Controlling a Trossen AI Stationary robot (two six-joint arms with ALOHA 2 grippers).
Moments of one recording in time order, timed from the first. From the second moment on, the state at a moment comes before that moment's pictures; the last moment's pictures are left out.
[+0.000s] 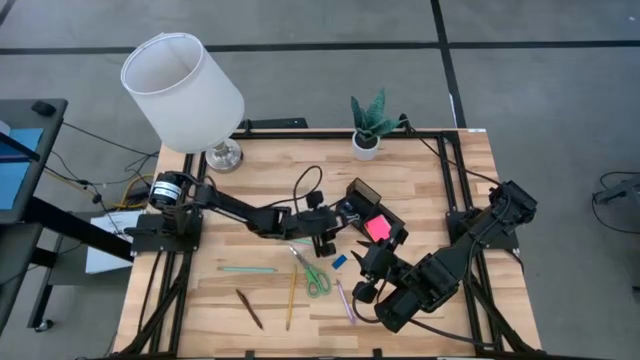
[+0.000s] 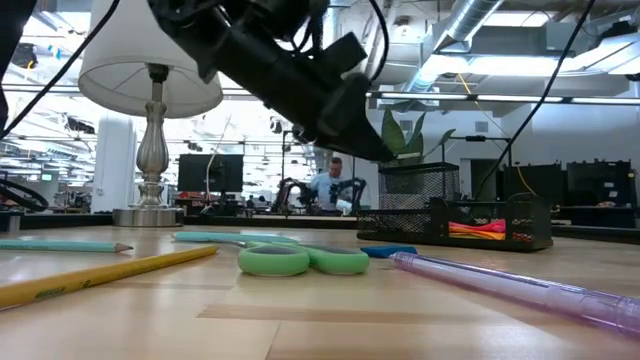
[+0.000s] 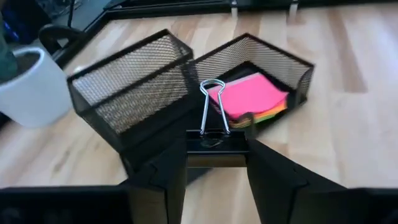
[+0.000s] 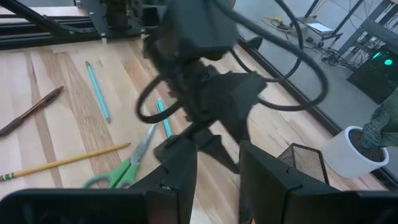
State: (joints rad) left arm -0.10 1.89 1.05 0.33 -0.38 -0.02; right arm 0.69 1.75 1.64 -1.14 0.99 0.91
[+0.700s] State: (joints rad) left arm 0.05 1.90 1.06 0.30 -0.14 0.33; right arm 0.69 1.75 1.64 -1.14 1.00 0.91
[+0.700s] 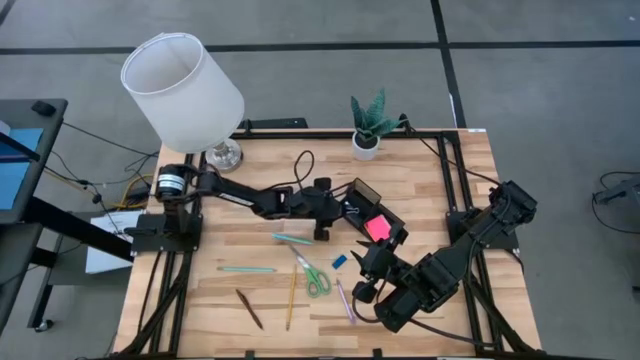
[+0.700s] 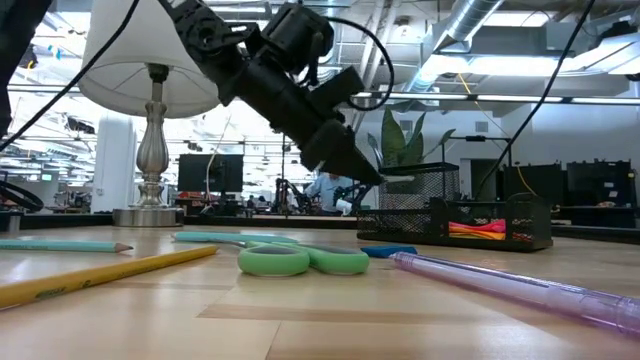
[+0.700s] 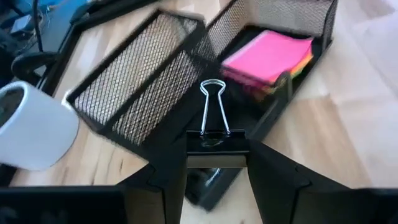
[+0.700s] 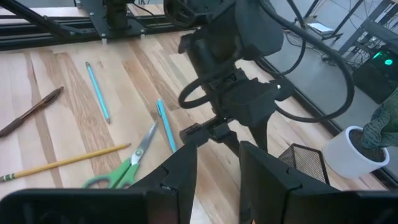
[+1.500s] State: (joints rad) left arm 0.09 2.02 1.07 0.42 -0.15 0.27; right arm 0.68 1.75 1.64 -1.13 1.00 0.91
